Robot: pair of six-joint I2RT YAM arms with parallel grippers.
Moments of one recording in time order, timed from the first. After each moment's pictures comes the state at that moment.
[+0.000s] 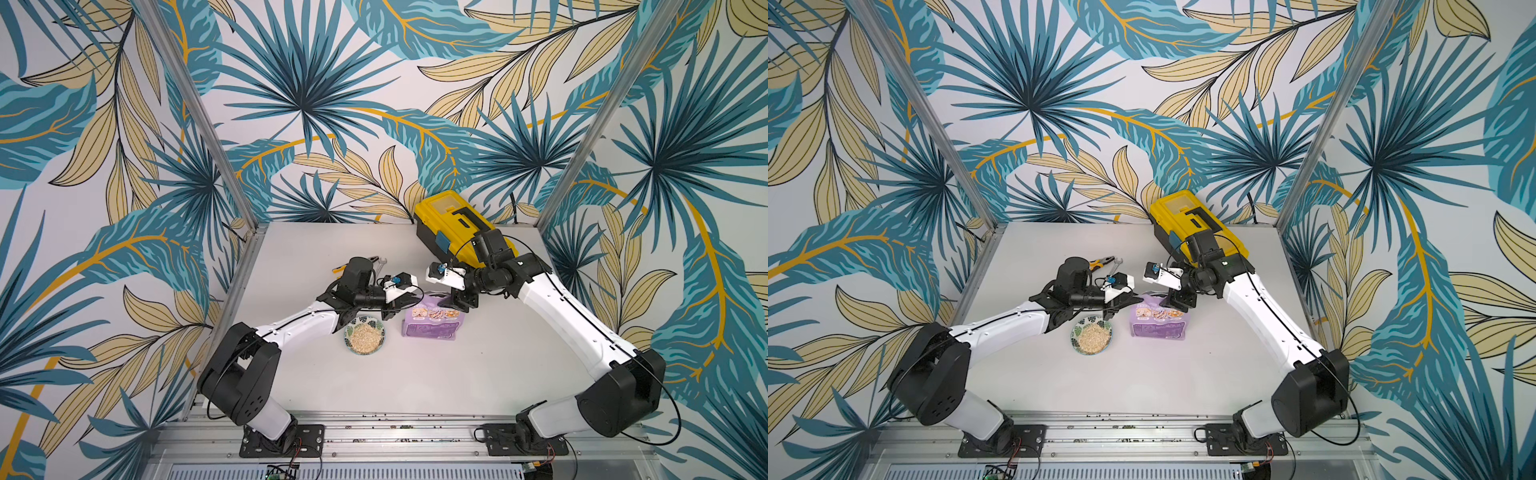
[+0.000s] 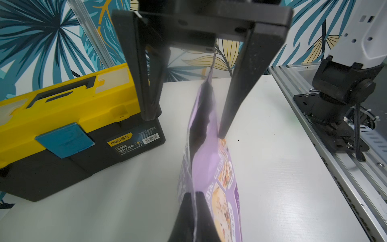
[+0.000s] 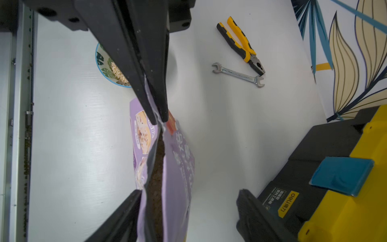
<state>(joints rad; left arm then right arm) -0.56 1.56 0.95 0.22 0.81 0.45 0.53 1.48 1.40 -0.94 -0.40 -0.94</state>
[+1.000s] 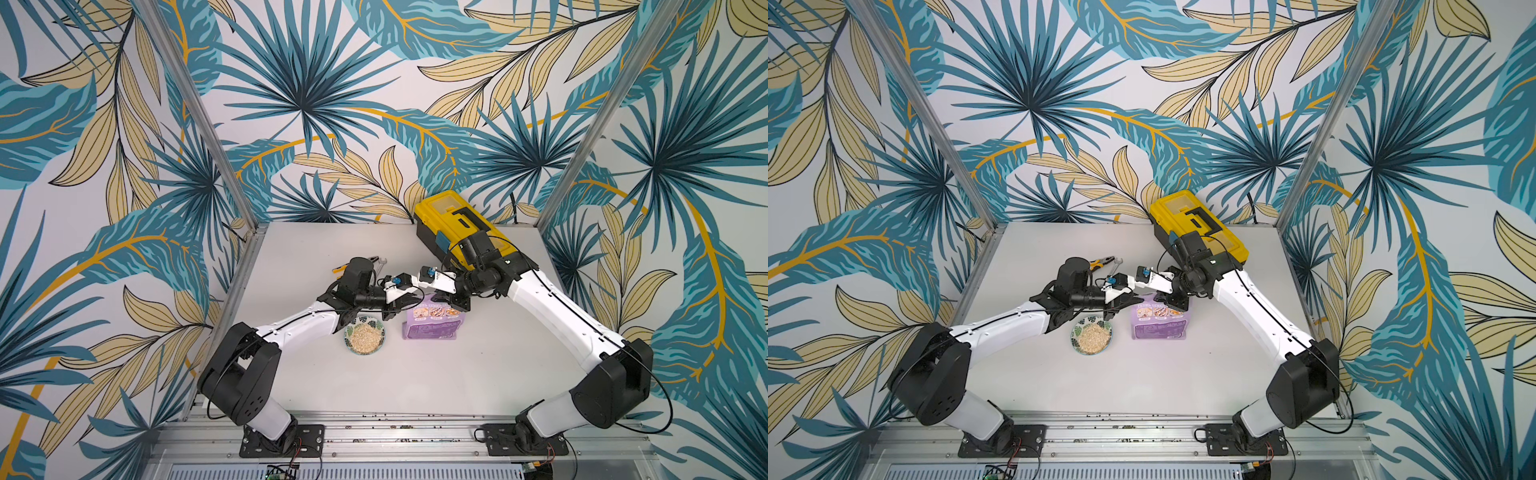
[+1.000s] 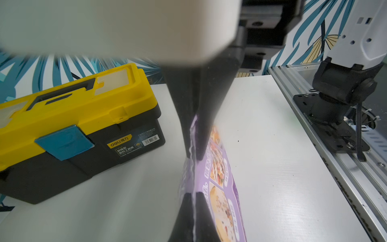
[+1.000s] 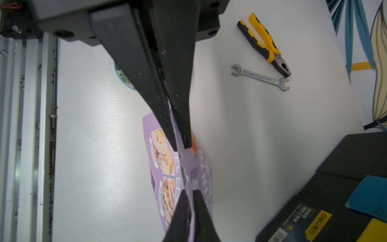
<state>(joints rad) -0.57 1.56 0.95 0.22 0.81 0.46 0.59 1.52 1.42 -0.97 -0.41 -0.90</state>
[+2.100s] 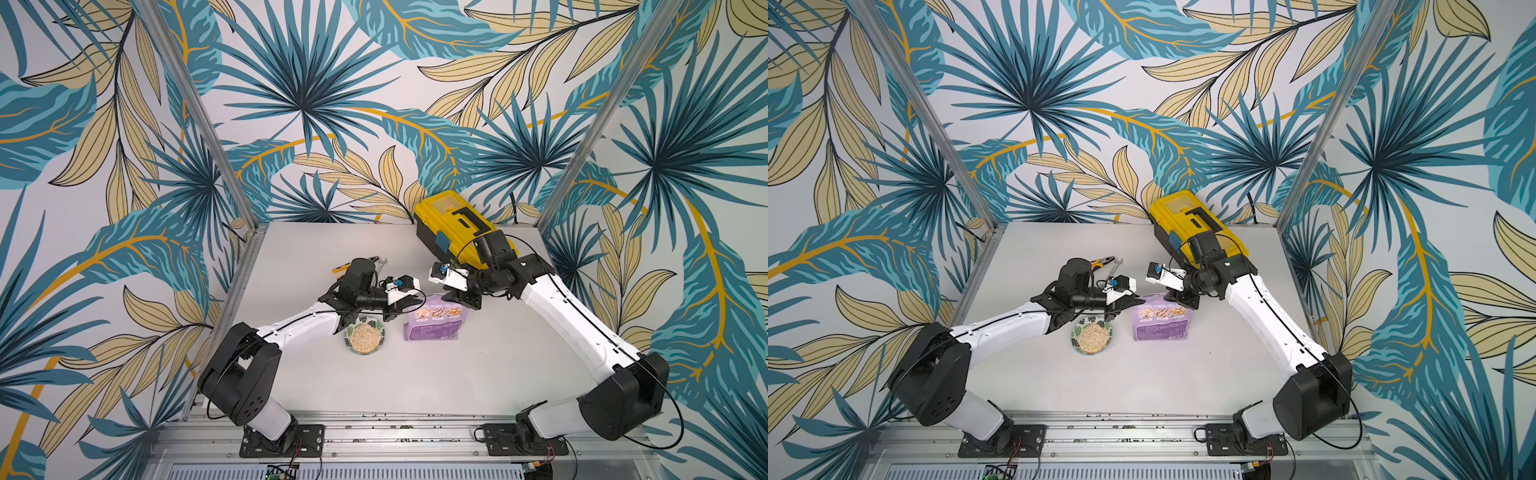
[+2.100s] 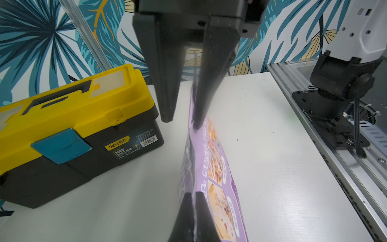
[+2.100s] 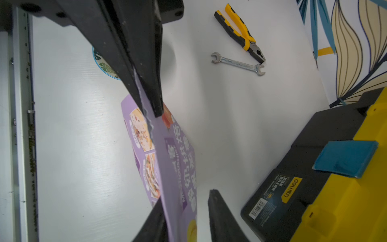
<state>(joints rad) -0.58 1.56 0.95 0.21 0.80 0.48 0.51 1.45 1.38 -0.96 -0.37 -0.92</state>
